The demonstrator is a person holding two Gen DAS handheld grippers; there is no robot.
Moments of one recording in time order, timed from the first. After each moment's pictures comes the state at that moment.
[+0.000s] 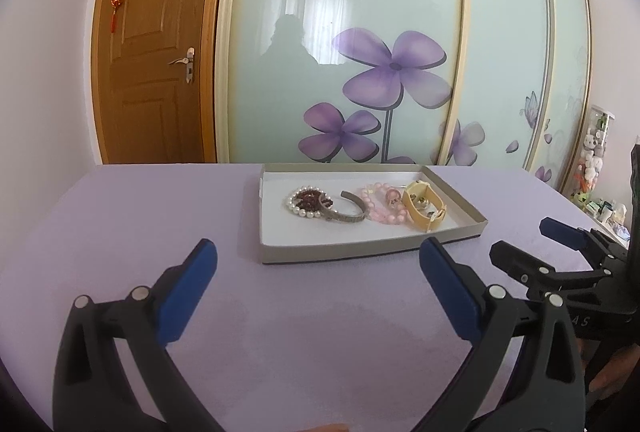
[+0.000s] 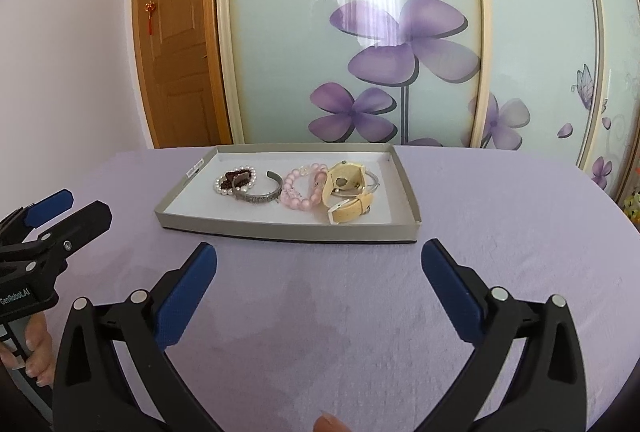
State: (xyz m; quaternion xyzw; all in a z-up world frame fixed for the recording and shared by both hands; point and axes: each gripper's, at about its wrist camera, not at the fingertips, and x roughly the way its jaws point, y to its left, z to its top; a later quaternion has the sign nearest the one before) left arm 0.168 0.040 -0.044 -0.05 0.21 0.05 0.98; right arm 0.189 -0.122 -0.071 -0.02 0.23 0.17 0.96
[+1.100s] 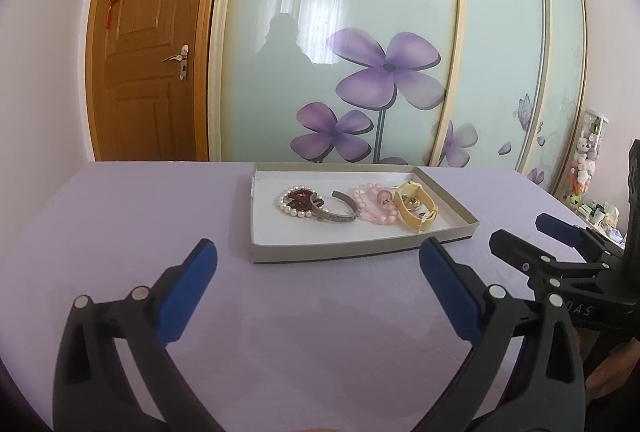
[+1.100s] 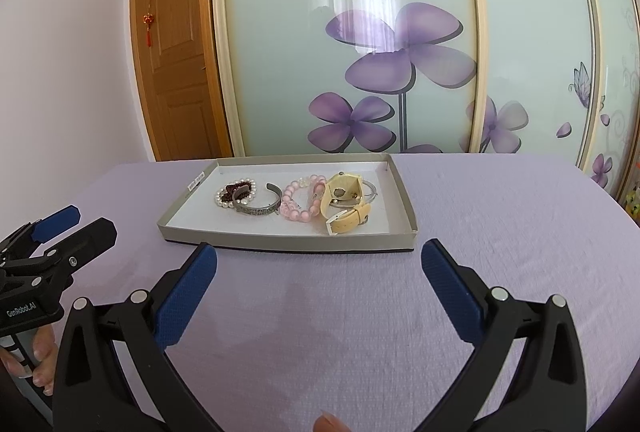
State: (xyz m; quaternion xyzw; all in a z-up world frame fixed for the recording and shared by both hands) left arm 0.168 0.040 -0.046 -0.05 0.21 0.03 0.98; right arm 0.187 -0.125 -0.063 0.00 0.22 0.17 0.96
